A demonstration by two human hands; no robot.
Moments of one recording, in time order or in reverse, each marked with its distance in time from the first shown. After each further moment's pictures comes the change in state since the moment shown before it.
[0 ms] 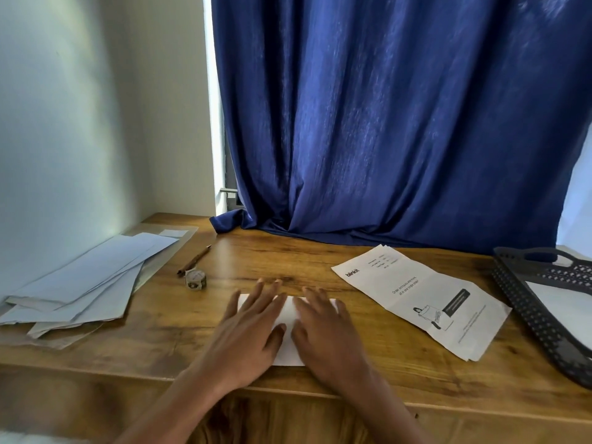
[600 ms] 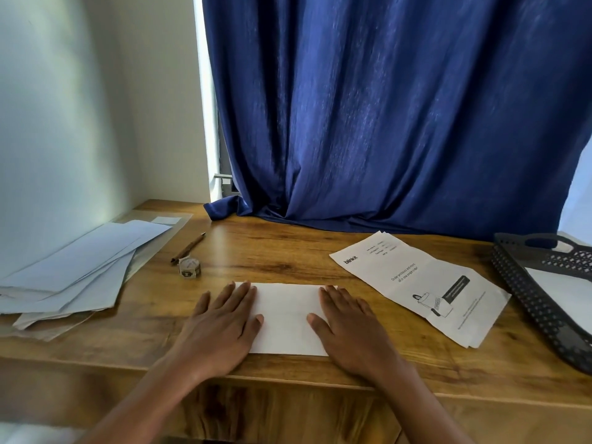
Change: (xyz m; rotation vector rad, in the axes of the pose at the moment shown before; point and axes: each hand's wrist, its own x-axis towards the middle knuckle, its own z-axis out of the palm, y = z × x) left_hand -0.008 -0.028 0.000 0.049 -0.236 -0.165; right_hand -0.011 0.037 -0.002 -0.005 -0.215 0.147
